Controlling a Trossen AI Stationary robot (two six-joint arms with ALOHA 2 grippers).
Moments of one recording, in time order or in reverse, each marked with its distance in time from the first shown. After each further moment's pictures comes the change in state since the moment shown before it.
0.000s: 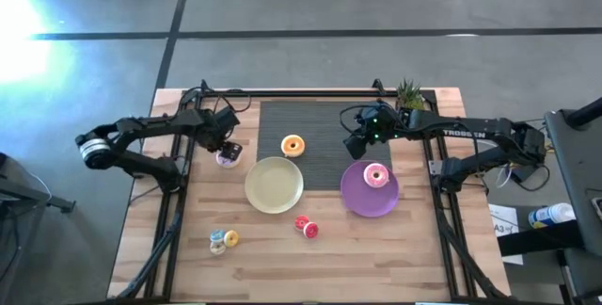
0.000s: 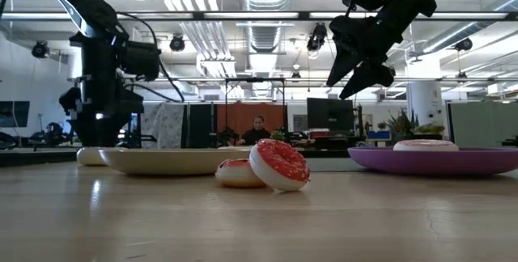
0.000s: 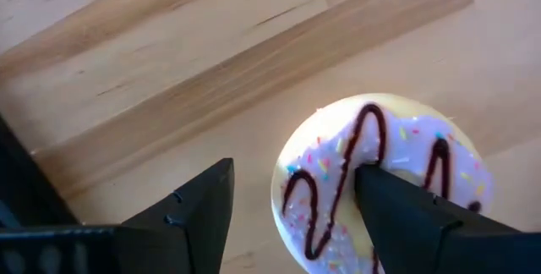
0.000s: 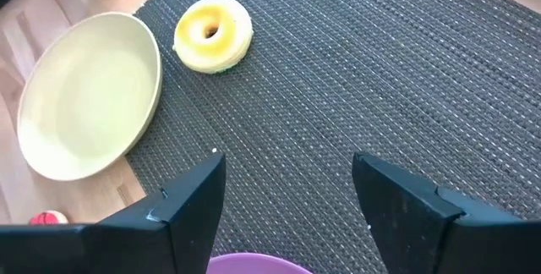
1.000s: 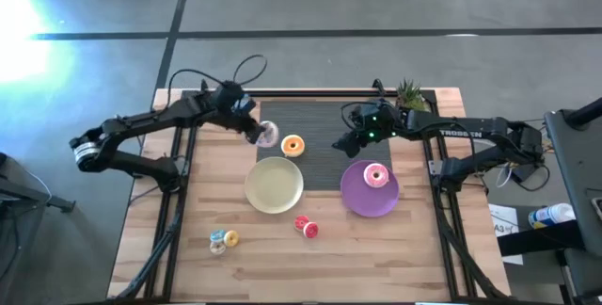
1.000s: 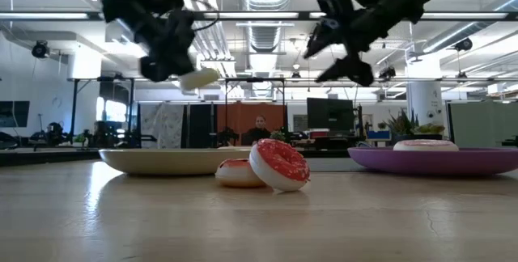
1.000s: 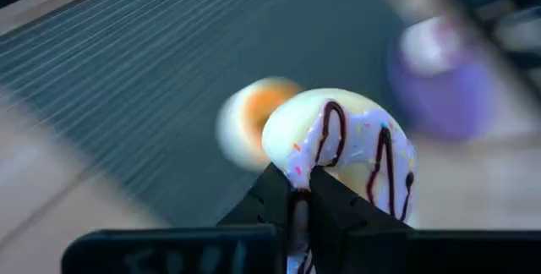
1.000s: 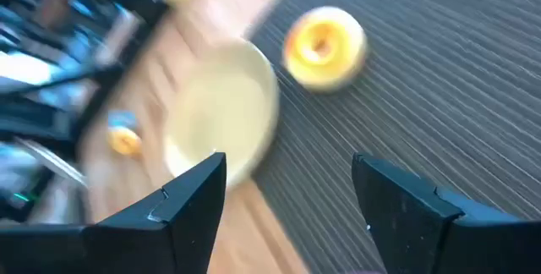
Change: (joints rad) left arm -0.094 -0.065 0.261 0.365 0.376 0.106; right arm 0.002 0.039 0.000 0.240 -0.243 0.209
